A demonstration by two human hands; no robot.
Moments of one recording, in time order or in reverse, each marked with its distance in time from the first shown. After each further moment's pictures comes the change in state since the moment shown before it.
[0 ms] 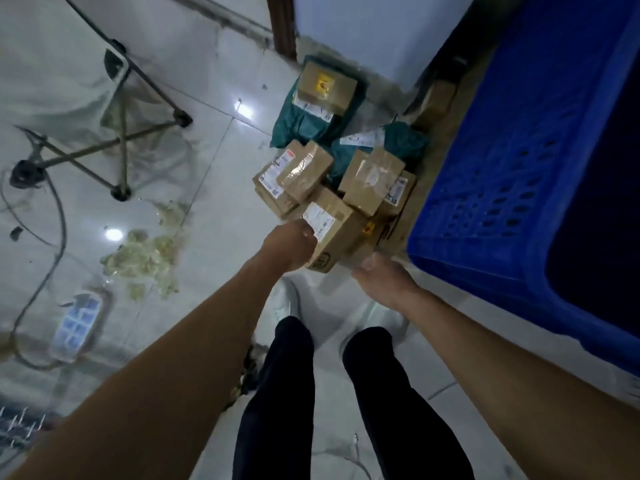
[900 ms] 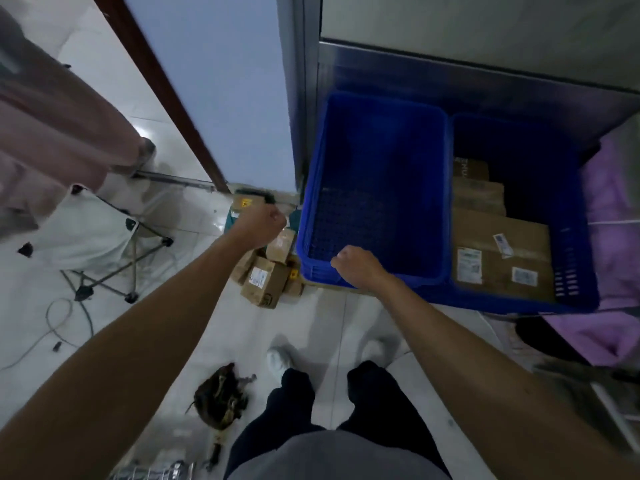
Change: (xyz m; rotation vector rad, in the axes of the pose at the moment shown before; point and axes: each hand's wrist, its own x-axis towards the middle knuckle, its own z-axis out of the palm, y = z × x) left_hand -0.347 0.286 -0.114 0.163 0.249 0.400; right_hand -0.404 0.056 -0.188 0.092 0.325 -0.155
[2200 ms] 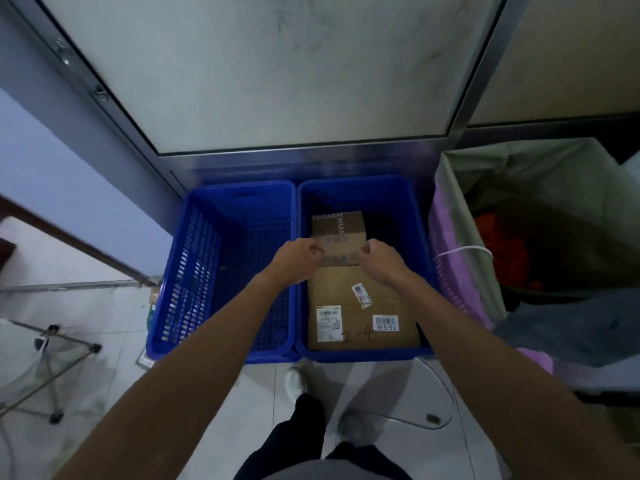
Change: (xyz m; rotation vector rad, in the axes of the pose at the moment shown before) left_hand 0.039 0.477 0.220 0.116 -0.100 0.274; right_hand -0.034 0.344 -0.368 0.257 0.351 -0.055
